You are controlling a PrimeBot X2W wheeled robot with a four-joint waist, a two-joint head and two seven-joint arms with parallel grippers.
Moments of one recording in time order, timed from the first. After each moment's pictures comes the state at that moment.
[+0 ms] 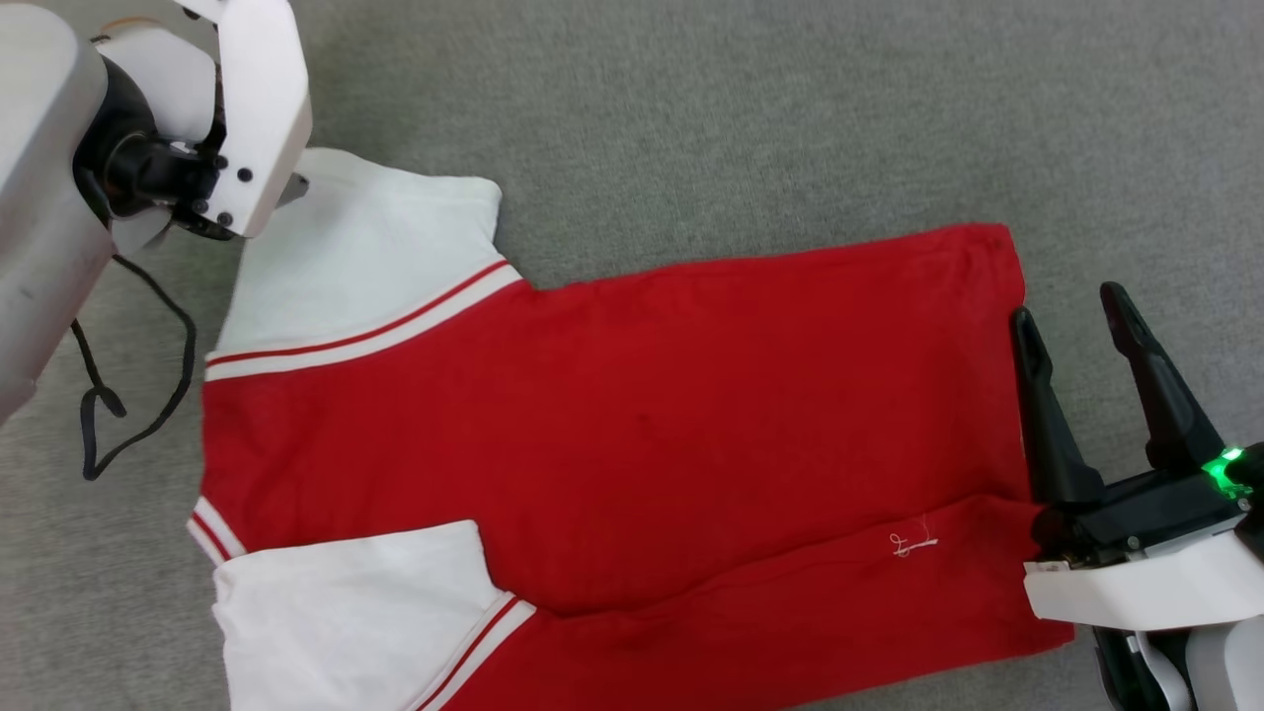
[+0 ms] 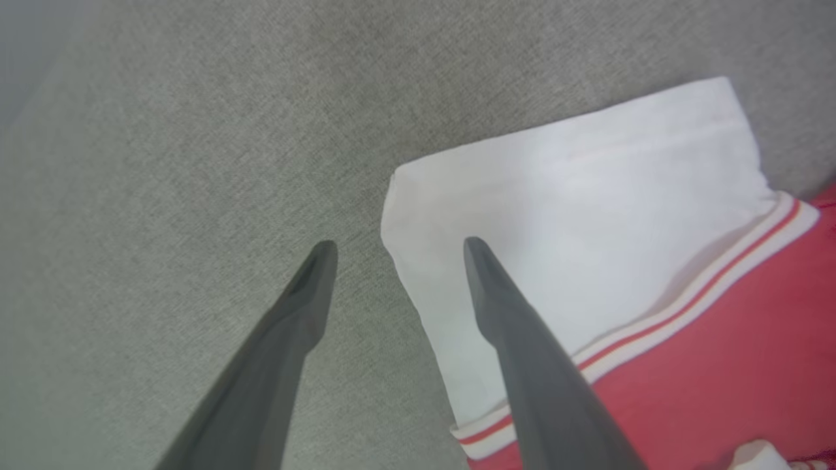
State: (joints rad) left arm -1.38 0.67 -1.07 0.56 -0.99 -0.10 1.02; right arm -0.10 -0.22 0.10 -0.19 0.29 0.13 -0.21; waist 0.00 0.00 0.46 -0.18
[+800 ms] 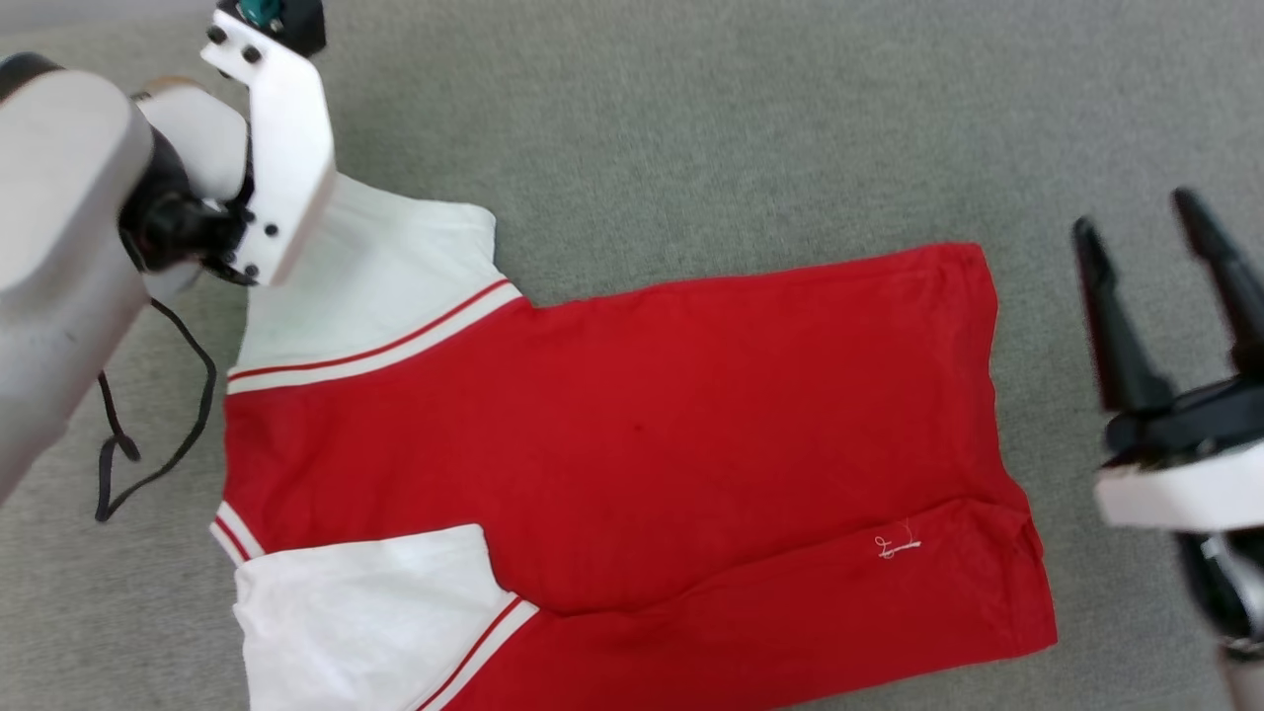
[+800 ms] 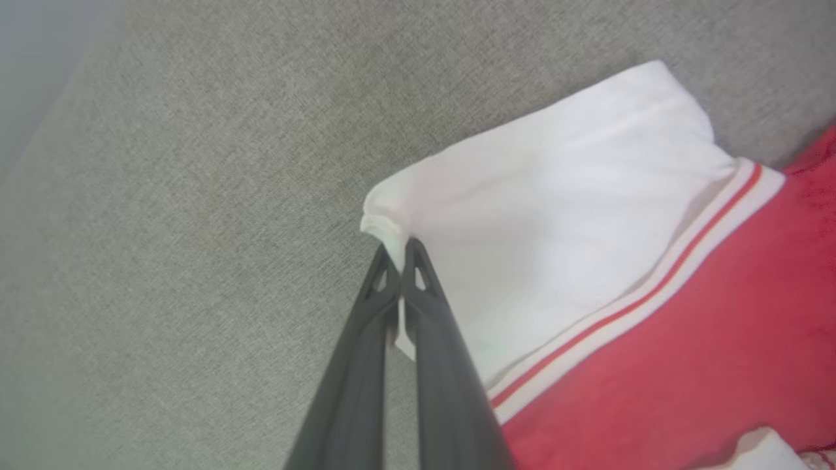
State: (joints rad) left arm -1.34 0.66 -1.14 0.60 -1.00 -0.13 0.94; right arm -0.24 -0.31 0.09 -0.11 0.29 0.13 -0.20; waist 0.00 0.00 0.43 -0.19
